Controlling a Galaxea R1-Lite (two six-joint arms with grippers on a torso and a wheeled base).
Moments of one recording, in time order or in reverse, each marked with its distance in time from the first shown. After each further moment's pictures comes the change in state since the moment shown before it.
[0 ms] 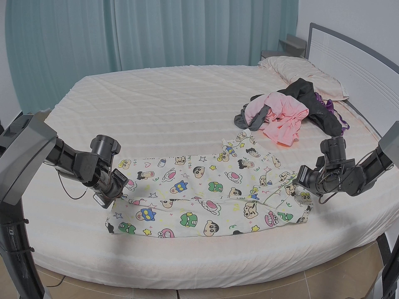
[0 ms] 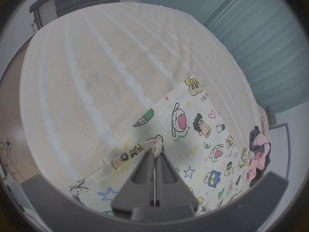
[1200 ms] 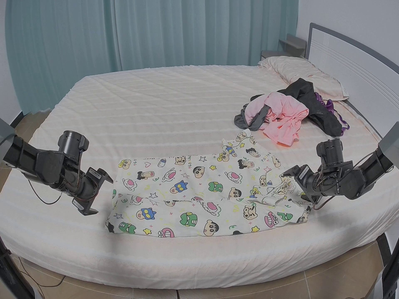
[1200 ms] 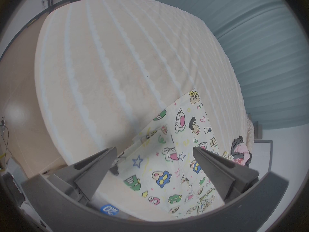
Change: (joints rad) left arm 0.091 -0.259 0.229 -0.012 -0.154 -0.084; right arm 0.046 -0.018 0.027 0.016 -0.078 0.374
